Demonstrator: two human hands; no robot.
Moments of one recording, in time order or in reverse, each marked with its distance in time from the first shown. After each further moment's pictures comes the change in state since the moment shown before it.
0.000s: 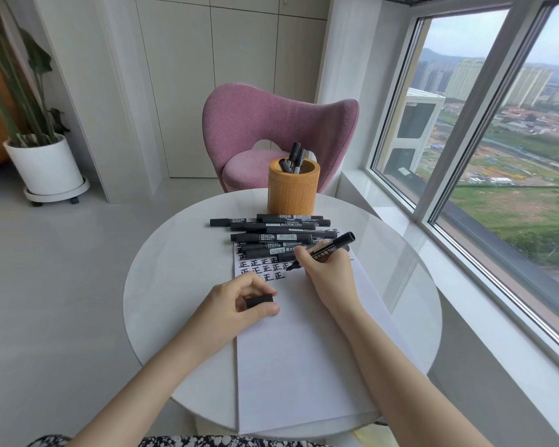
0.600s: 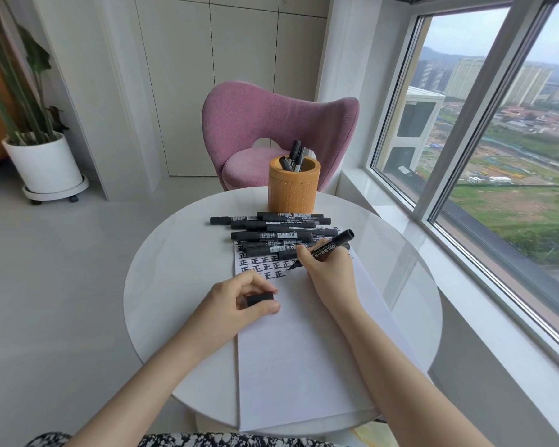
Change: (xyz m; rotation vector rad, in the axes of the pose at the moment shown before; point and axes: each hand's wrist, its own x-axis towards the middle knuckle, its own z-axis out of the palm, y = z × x) left_hand 0.001 -0.001 -0.001 0.016 -0.002 0.012; right_hand 0.001 0.001 0.002 -0.070 0.018 -0.002
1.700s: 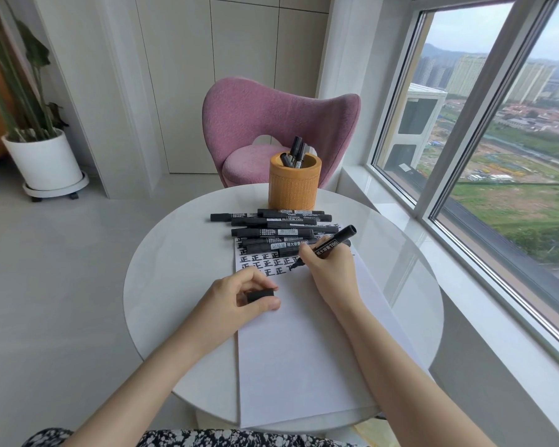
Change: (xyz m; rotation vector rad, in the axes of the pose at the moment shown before) left_hand 0.000 -0.002 0.002 -0.010 0.001 0.004; right_hand -0.001 0.002 0.000 -0.007 -0.001 0.007
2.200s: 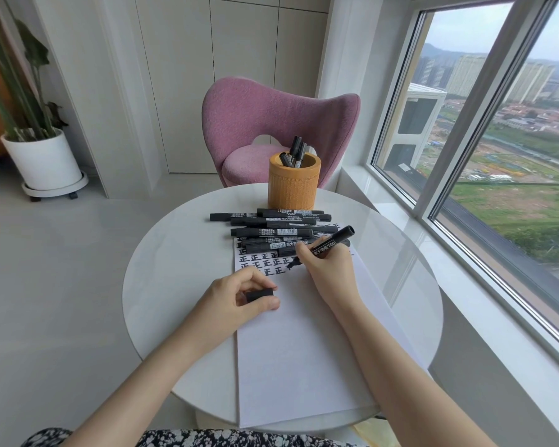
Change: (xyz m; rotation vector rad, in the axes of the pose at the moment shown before) left_hand -0.001 0.001 -0.001 0.001 0.007 0.000; right_hand 0.002 0.002 0.001 0.019 -0.019 0.009
